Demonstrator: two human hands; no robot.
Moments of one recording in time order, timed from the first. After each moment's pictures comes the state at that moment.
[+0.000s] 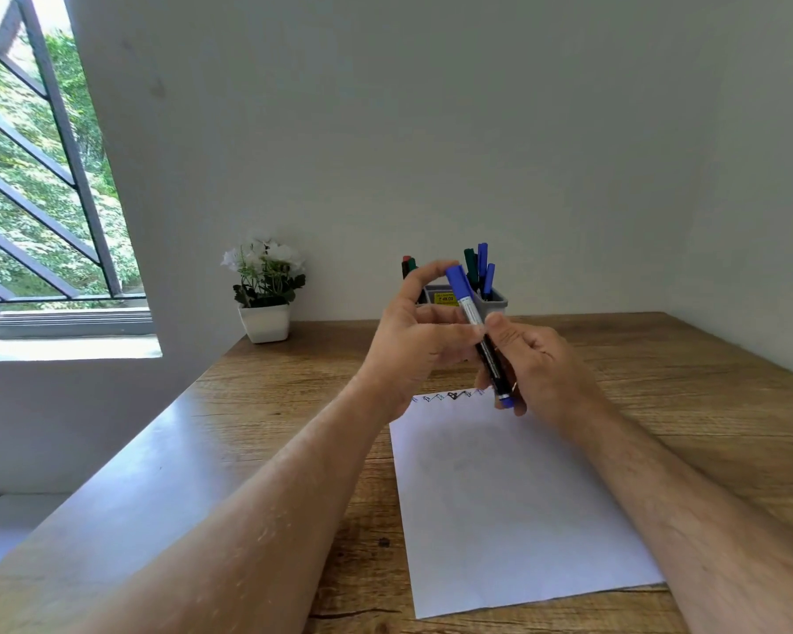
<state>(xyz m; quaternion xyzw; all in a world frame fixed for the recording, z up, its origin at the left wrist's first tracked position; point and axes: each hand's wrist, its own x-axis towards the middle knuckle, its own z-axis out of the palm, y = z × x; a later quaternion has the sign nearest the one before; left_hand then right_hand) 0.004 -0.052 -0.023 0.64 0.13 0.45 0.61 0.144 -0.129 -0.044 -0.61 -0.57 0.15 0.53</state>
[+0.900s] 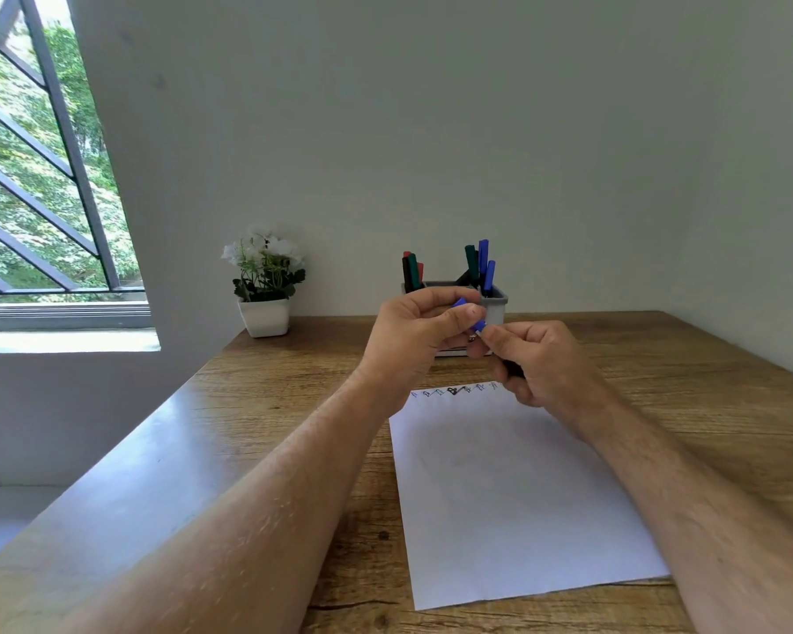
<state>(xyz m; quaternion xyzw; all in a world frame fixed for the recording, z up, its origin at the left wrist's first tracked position) 0.003 -0.053 -0.025 0.65 0.15 0.46 0.59 0.148 -0.129 -0.039 -0.56 -0.52 0.27 0.58</state>
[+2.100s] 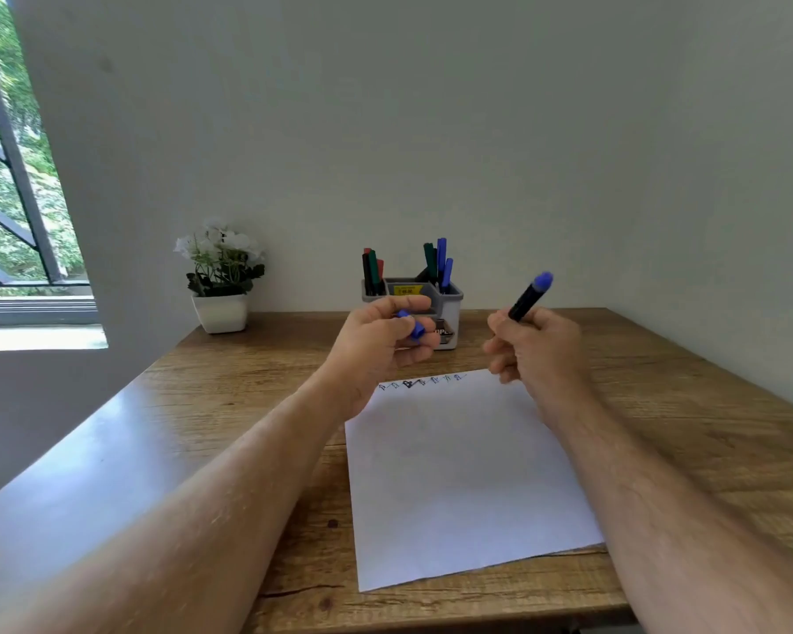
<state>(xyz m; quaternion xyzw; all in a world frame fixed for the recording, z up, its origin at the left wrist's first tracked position) 0.010 -0.054 -0.032 0.59 0.21 0.41 0.66 0.178 -0.138 -0.047 -0.61 -0.37 0.15 0.69</state>
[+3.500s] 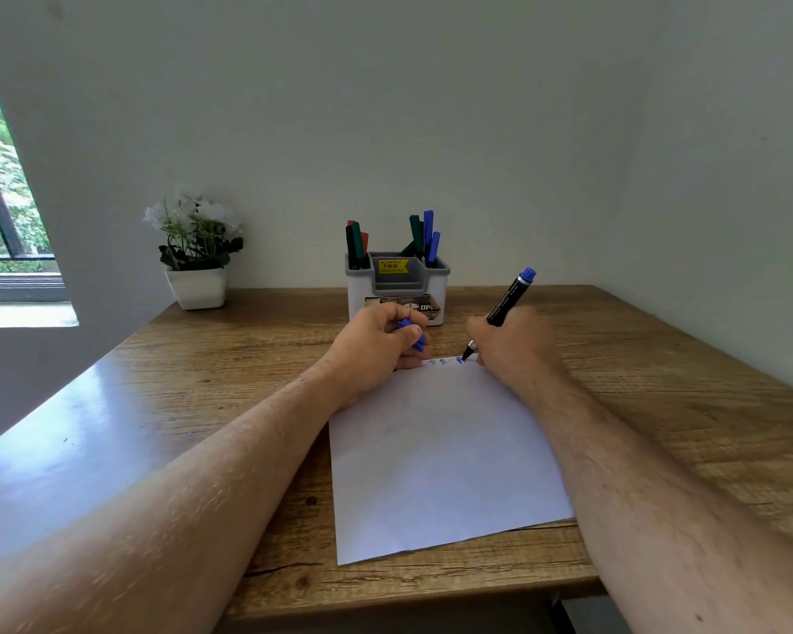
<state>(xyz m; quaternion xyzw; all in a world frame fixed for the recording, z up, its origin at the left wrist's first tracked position) 0.028 -0.050 -0.057 0.72 0.32 0.33 0.52 0.174 -0.129 -0.058 -0.77 -0.39 0.08 0.50</state>
